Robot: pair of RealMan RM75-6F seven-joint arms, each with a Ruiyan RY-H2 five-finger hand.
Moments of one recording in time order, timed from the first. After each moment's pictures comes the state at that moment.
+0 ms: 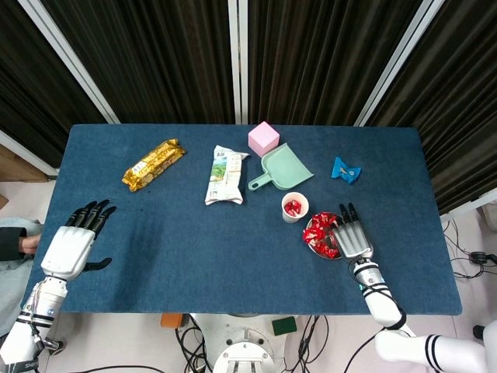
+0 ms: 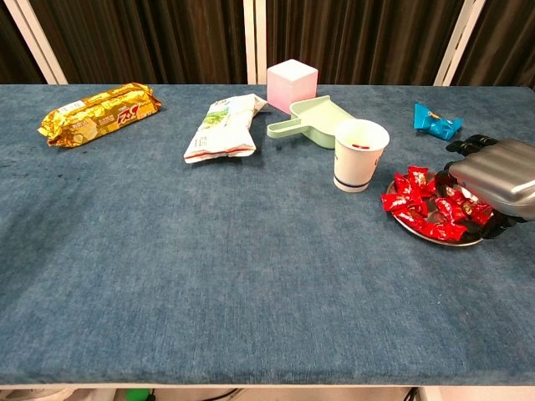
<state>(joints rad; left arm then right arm) -0.25 -1.09 -0.02 -1.81 1.47 1.32 0.24 0.55 -1.56 0.01 -1.51 -1.03 1.15 -0.89</state>
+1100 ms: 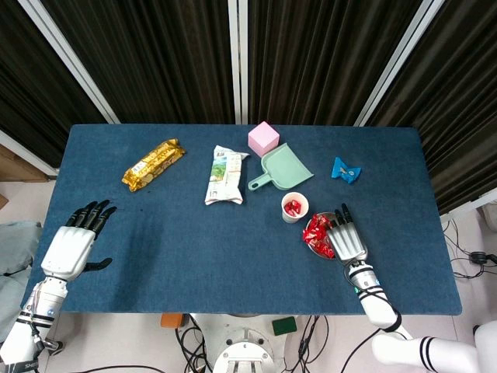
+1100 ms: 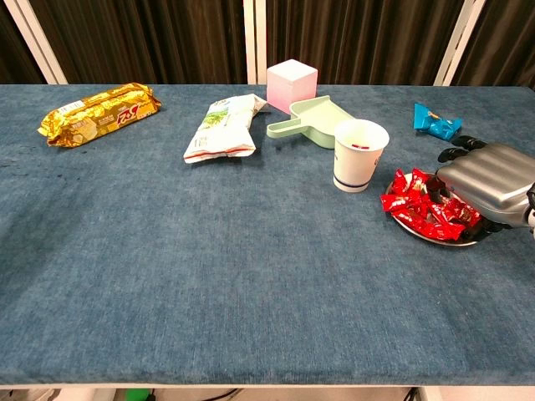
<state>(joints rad) -0.25 -1.09 -0.02 -1.81 1.48 1.32 0.23 0.53 -1.61 0.00 -1.45 -1.12 1.16 -0.84</state>
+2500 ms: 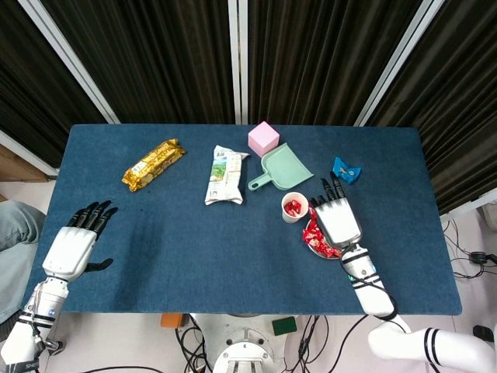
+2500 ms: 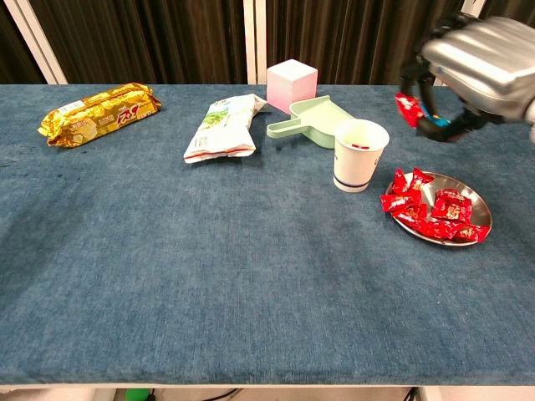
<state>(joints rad) -0.25 -1.09 -0.02 -1.81 1.48 1.31 0.24 0.58 -1.53 0.17 -1.65 -1.27 1.26 -0.83</state>
